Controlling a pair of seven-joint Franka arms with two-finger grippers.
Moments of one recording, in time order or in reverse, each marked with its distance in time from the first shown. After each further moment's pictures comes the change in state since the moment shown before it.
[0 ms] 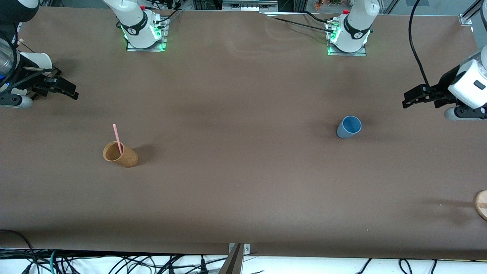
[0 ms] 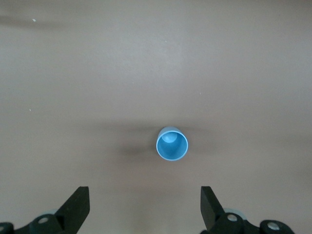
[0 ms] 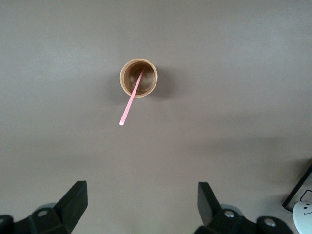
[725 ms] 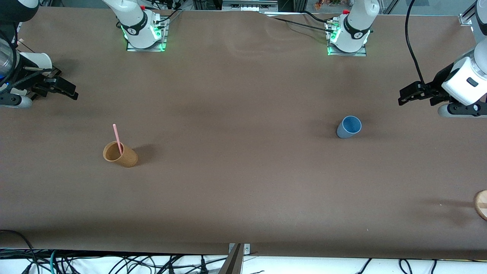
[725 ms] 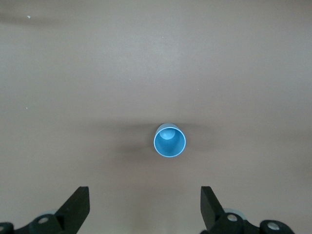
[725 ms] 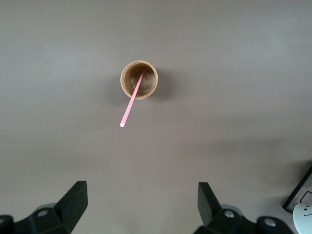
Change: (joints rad) left arm 0.000 -0.004 -0.007 -0.011 0.000 0.000 -0.001; right arm 0.000 0.000 0.000 0.004 0.000 0.005 0.000
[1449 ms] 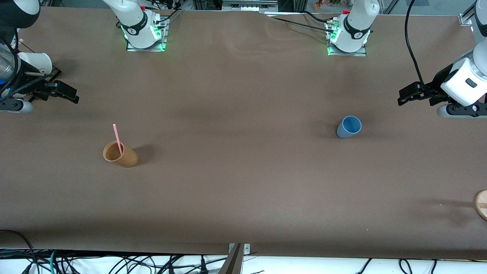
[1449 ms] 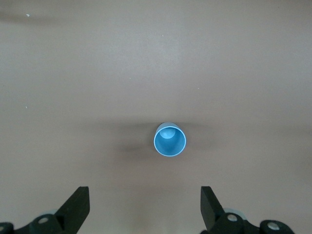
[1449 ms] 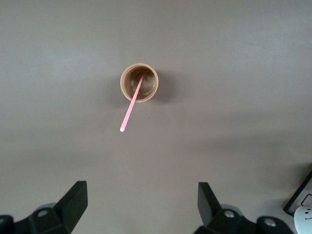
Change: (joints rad) left arm 0.000 0.002 0.000 -0.002 0.000 -0.002 0.000; right arm 0.000 0.033 0.000 0.025 0.000 0.001 -0.001
